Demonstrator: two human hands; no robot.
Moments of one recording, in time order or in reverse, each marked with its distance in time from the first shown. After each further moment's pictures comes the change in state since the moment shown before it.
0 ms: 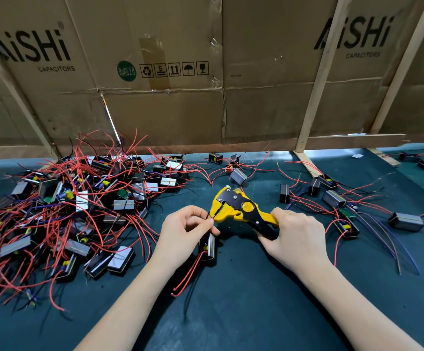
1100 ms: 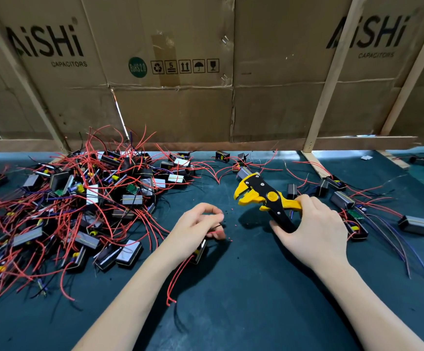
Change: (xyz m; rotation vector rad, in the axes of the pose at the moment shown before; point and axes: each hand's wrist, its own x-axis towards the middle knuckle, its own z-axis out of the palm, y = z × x) left_hand 0.002 0.014 -0.003 -0.044 -0.187 -0.139; right_hand 0.005 0.018 -0.003 0.015 0.053 0.143
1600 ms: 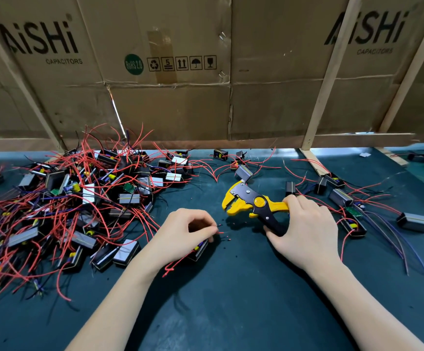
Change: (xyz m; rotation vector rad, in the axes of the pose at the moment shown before) left_hand -0.009 0.004 -0.017 0.456 -0.040 0.133; right_hand -0.004 -0.007 0.001 -0.049 -0.058 -0.120
